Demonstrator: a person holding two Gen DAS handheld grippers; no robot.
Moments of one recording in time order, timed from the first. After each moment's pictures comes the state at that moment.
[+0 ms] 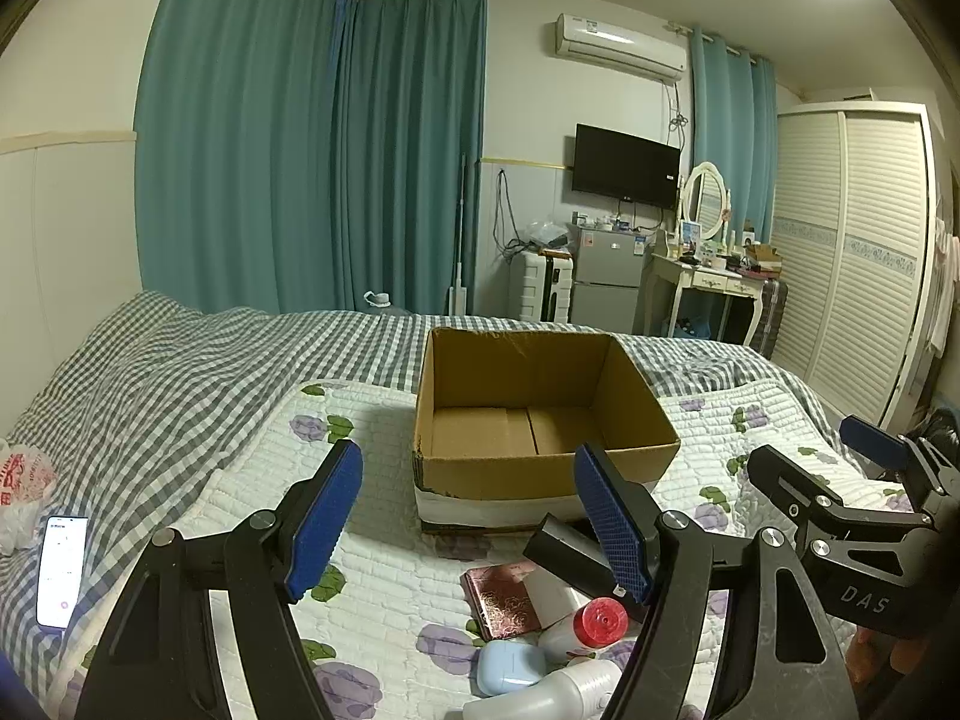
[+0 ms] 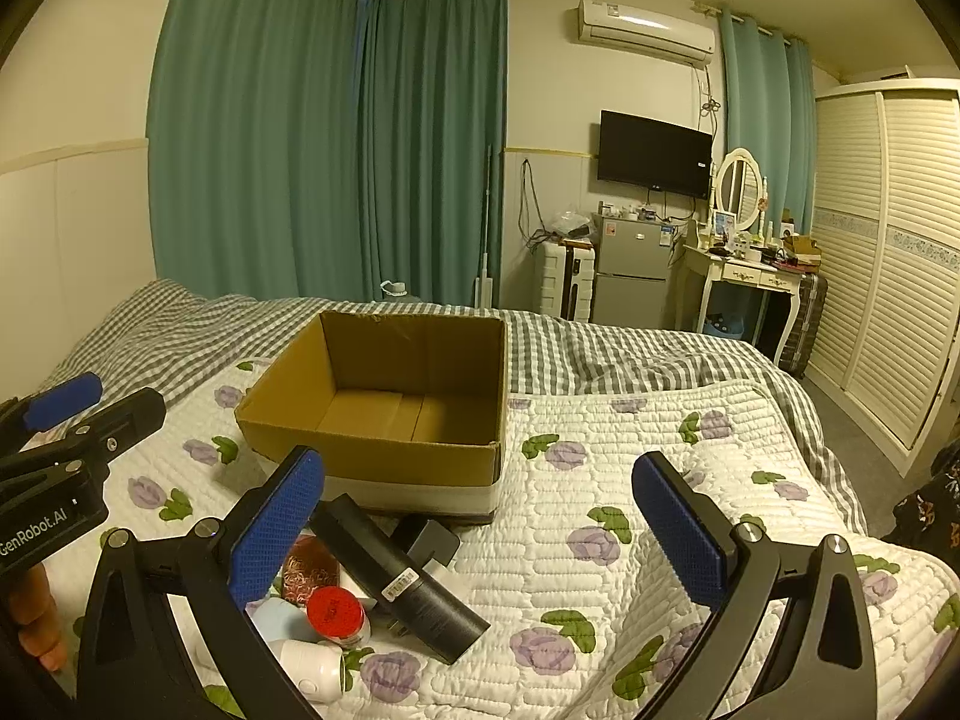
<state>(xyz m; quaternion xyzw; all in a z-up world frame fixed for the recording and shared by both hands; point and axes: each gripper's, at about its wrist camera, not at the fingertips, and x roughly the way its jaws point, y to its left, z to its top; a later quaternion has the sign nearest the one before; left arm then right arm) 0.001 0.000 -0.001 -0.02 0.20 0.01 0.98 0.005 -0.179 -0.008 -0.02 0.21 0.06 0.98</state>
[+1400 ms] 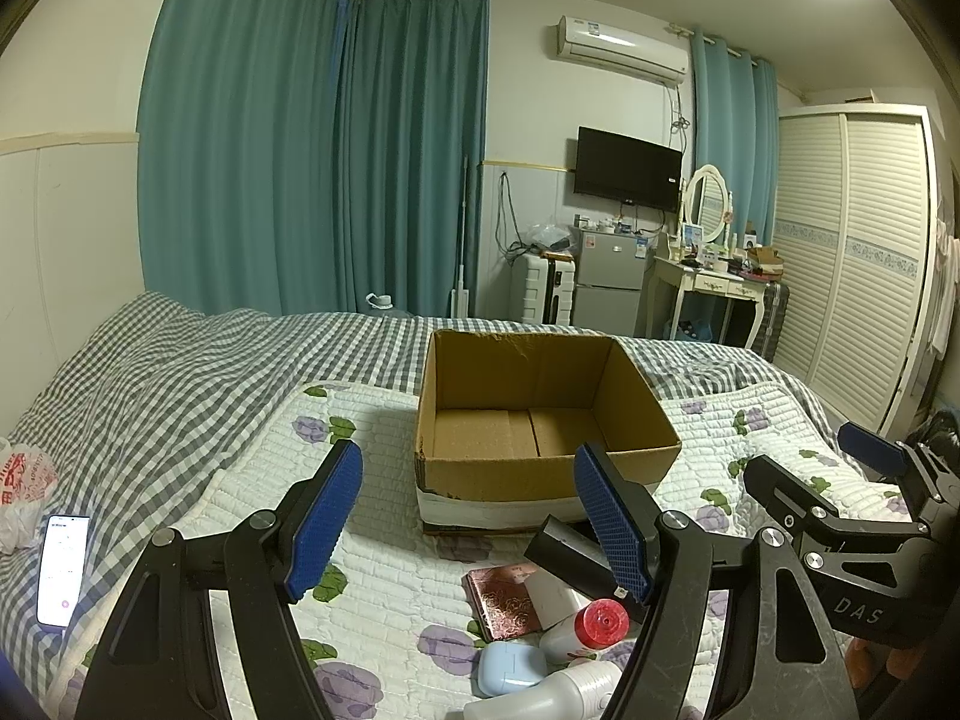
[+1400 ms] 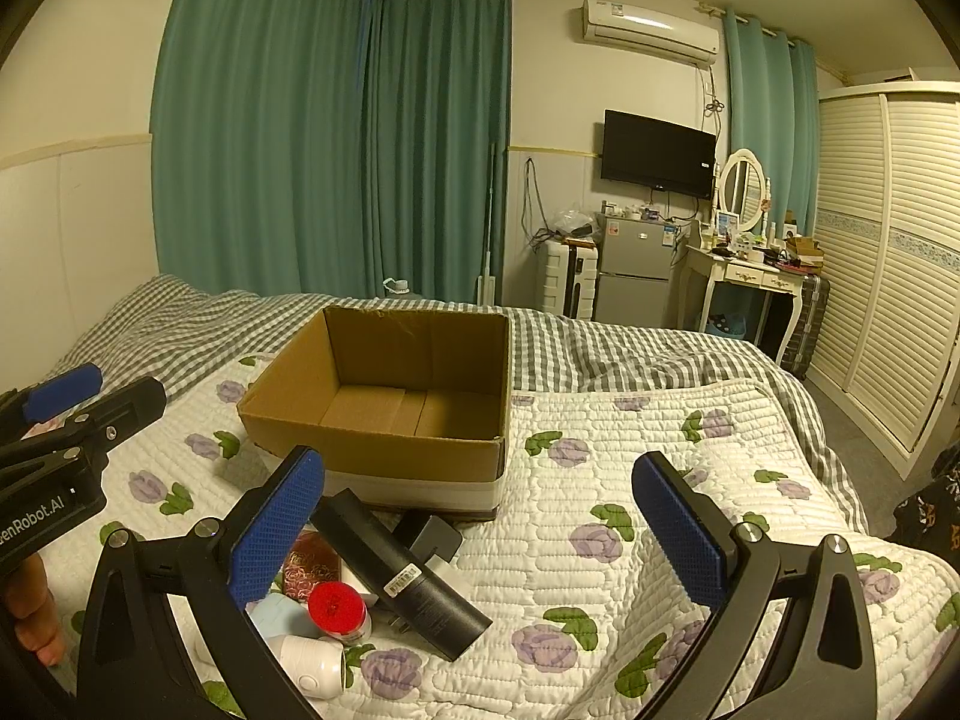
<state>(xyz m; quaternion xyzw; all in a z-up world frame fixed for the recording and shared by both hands) 0.000 0.001 -0.001 -0.02 0.20 0.01 0.98 0.003 -0.177 -0.010 -0.03 0.21 0.06 0.98</state>
